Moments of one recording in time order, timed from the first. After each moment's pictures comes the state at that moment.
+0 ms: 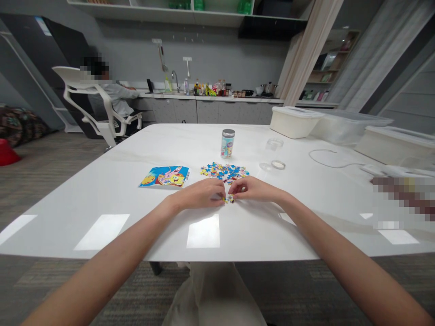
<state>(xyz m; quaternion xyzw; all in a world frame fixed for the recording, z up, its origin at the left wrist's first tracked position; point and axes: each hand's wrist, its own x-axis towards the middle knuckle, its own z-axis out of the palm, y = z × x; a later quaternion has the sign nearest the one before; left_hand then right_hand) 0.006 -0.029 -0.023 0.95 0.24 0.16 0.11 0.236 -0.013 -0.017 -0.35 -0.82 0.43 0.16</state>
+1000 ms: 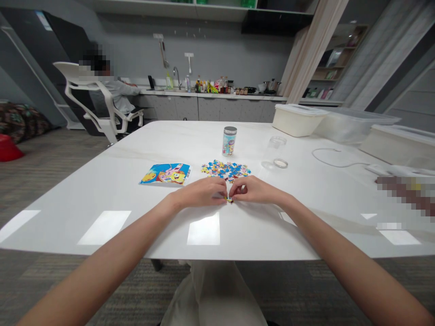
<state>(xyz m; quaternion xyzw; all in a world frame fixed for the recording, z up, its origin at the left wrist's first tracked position) 0.007 -0.030 -0.023 0.95 0.24 0.15 0.12 0.229 -0.024 -0.012 -0.35 -0.86 0.33 0.15</state>
